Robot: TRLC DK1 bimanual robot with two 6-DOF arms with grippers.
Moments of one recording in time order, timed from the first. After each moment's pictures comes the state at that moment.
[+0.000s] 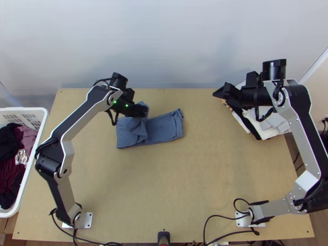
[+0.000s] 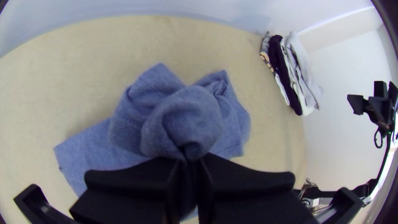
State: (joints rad) left arm -0.38 1.98 1.84 -0.89 0.40 -0.26; right arm 0.15 1.56 1.74 -0.98 -0.50 0.44
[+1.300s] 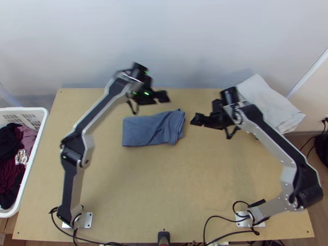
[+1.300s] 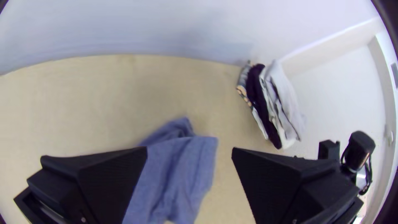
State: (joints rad) left arm -0.45 2.19 2.25 -0.87 0.38 -0.44; right arm 0.38 1.64 1.37 -0.72 -0.36 0.41
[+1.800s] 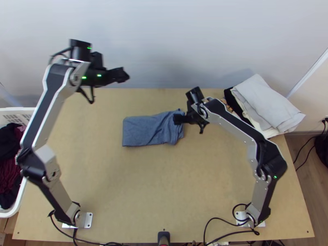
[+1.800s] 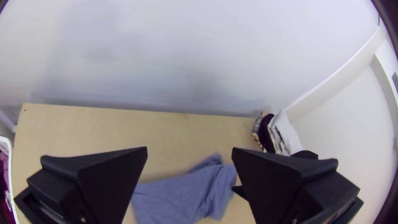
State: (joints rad) left arm -0.21 1.85 2.16 -0.97 0.29 -0.34; right arm 0.54 1.99 1.66 -0.71 -0.09 0.42
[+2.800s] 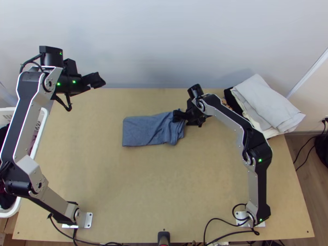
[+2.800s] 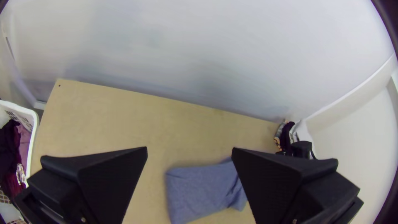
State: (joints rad) left arm -0.06 1.71 1.99 -1.03 0.26 -0.31; right arm 0.44 2.20 1.80 -0.76 -0.39 0.50
